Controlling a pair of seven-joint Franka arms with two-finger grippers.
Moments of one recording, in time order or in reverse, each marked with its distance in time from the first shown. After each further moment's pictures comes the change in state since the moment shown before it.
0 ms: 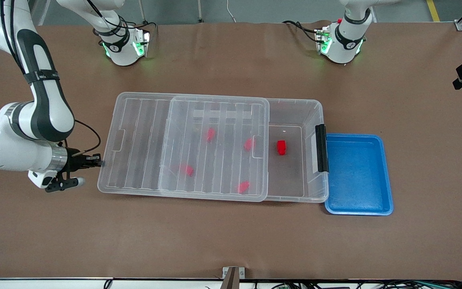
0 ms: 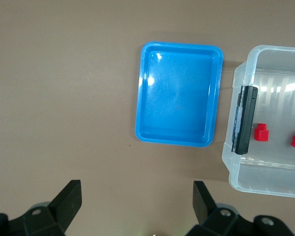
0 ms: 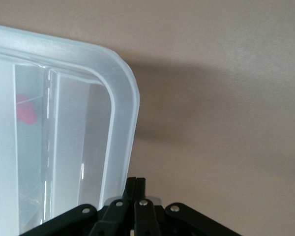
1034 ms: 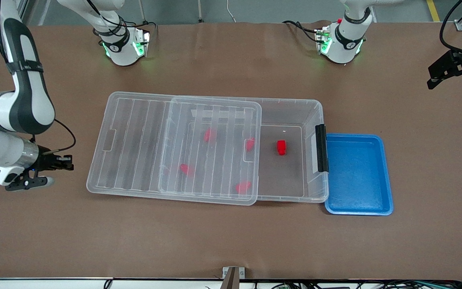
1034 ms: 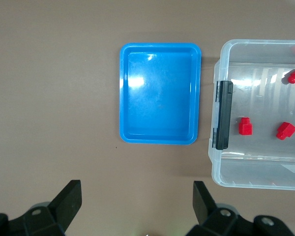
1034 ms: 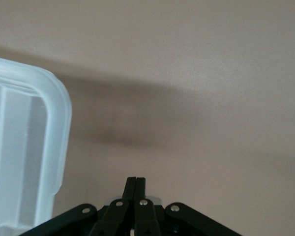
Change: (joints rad) left arm -0.093 0.002 -0.010 0.000 0.000 0.000 -0.043; right arm -0.055 -0.036 -0.037 0.002 -0.184 0.056 -0.003
